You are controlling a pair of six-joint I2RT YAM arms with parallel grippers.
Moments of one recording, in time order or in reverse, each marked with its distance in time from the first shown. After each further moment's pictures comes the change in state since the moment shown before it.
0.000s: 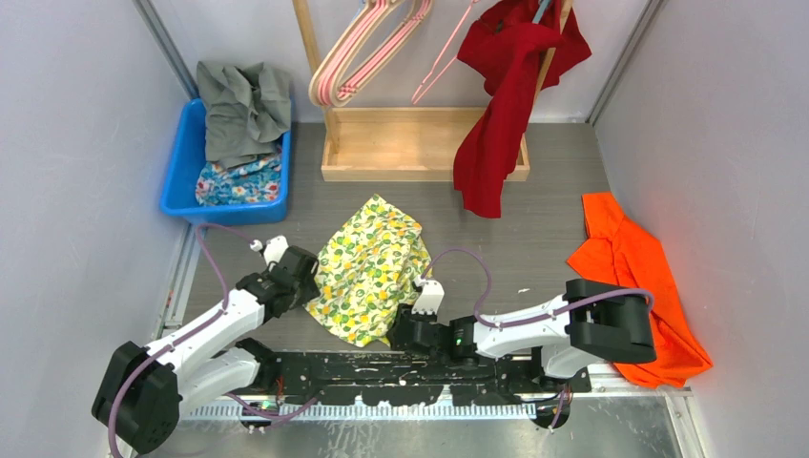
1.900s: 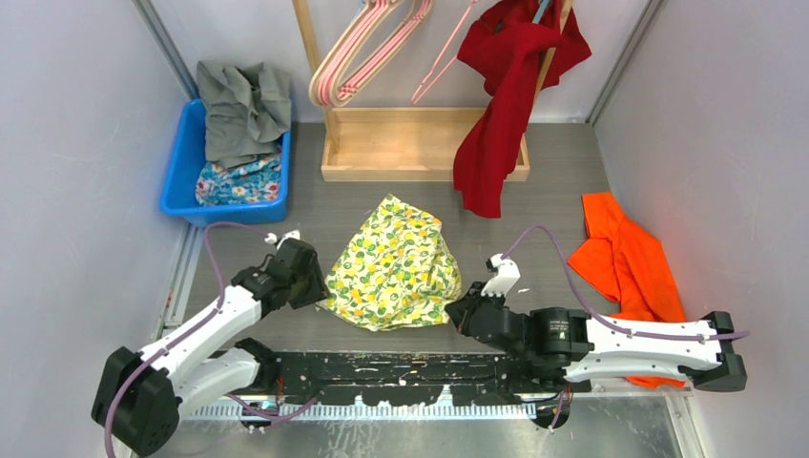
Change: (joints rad) left arm 0.016 -0.029 0.069 -0.033 0.313 0.104; right arm -0.002 -0.766 0.021 -0.633 0.187 -0.053
